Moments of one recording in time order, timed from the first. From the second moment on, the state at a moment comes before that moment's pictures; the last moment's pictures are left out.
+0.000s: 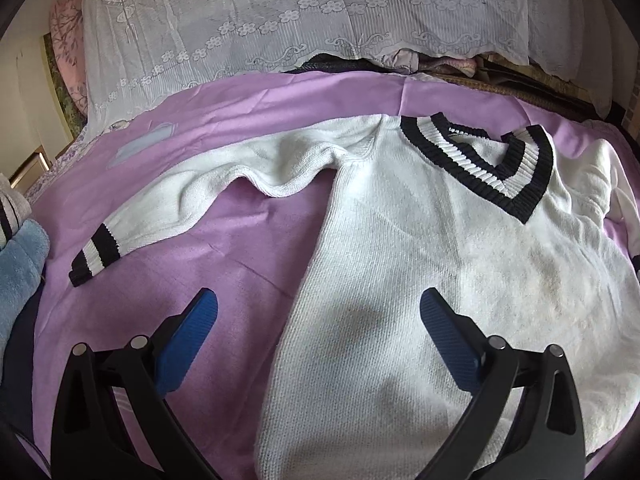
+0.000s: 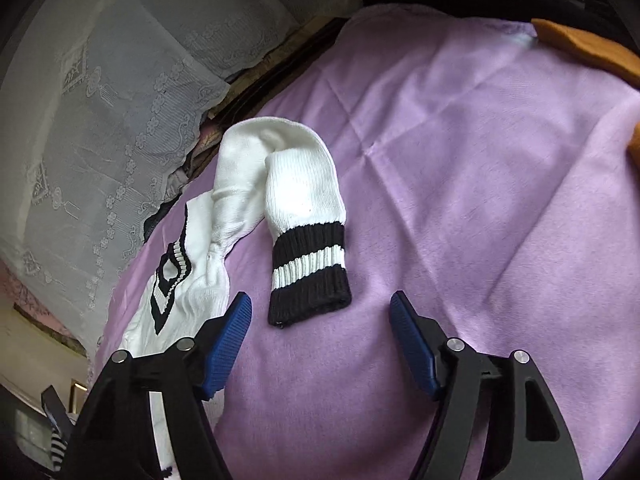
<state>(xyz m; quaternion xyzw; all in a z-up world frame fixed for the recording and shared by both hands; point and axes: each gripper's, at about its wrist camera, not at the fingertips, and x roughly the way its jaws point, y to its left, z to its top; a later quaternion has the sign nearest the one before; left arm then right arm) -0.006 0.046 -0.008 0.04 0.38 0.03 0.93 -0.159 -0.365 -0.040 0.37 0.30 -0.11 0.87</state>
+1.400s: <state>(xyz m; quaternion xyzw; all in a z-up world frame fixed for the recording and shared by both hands) -0.073 0.119 -0.017 -0.10 0.46 -0.13 0.87 -0.185 -0.266 -0.027 0.20 0.37 0.13 0.90</state>
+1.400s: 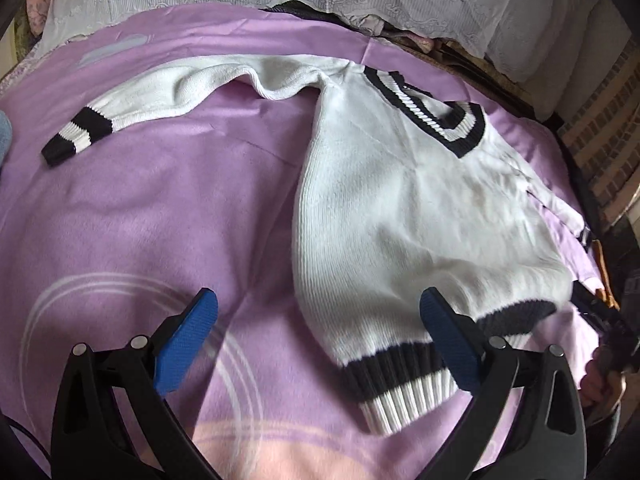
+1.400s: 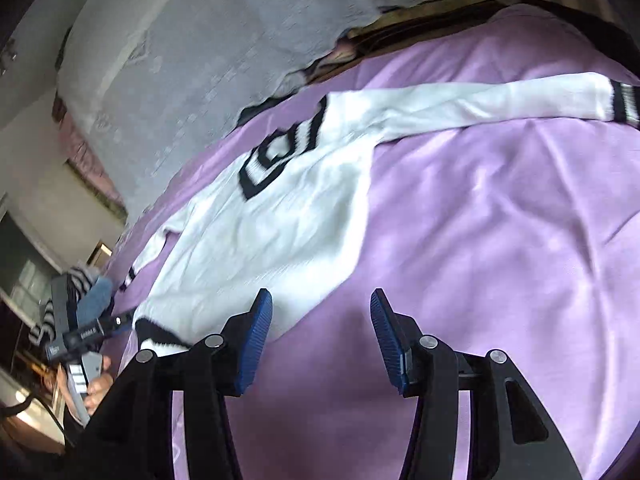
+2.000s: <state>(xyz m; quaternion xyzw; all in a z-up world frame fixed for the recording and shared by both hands) -0.089 0.083 -0.028 -0.12 0.48 -0.25 0.83 -0.199 -0.222 -0.008 0.19 0.33 0.17 0.91</state>
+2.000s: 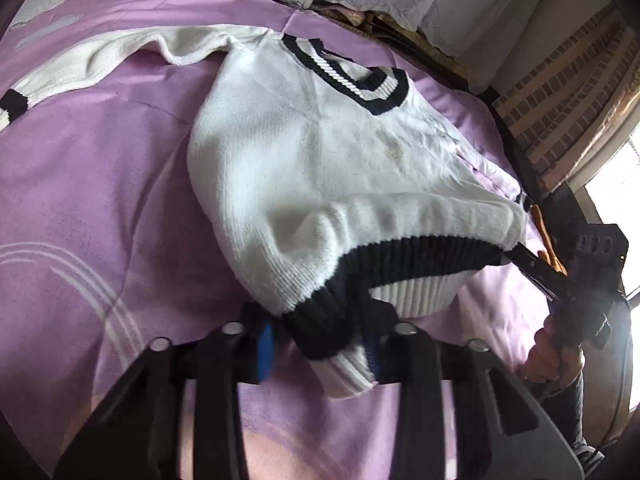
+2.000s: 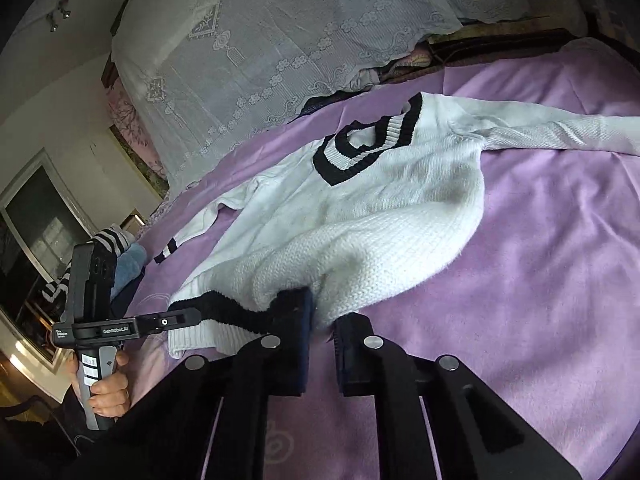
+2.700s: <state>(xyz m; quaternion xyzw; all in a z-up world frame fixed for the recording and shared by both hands) -0.124 0.086 -0.030 -0.05 0.49 -0.19 0.85 -0.241 -0.235 -0.040 0.20 0.42 0.14 0.88</state>
